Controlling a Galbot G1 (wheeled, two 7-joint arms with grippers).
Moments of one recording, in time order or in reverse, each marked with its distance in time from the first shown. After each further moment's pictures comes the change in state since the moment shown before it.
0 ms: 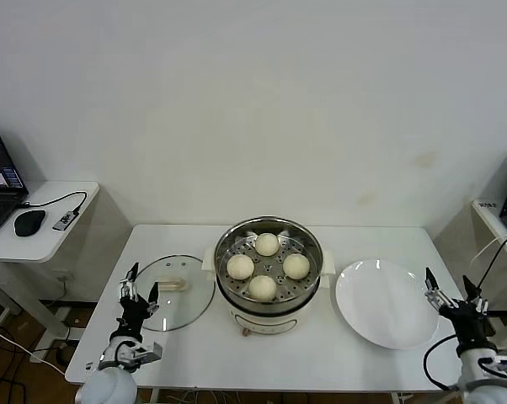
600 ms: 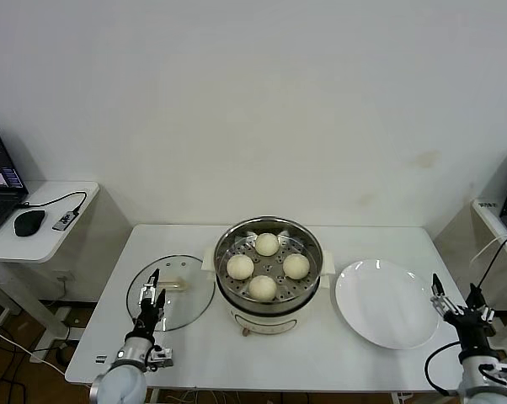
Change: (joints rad) left arm -0.070 0.019 0.087 0.152 0.247 0.041 -0.031; right arm -0.003 0.041 0.011 -0.016 -0.023 0.023 0.013
